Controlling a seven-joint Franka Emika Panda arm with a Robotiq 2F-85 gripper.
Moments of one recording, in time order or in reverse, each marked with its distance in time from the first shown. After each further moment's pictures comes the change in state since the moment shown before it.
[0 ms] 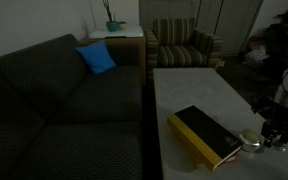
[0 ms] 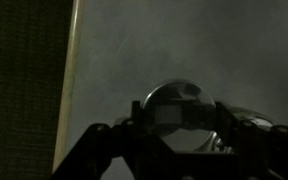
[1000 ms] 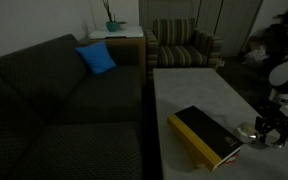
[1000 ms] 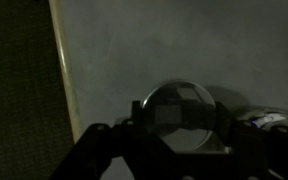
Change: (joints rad) arm 0.024 0.111 -0.045 0.246 0.146 -0.224 0.217
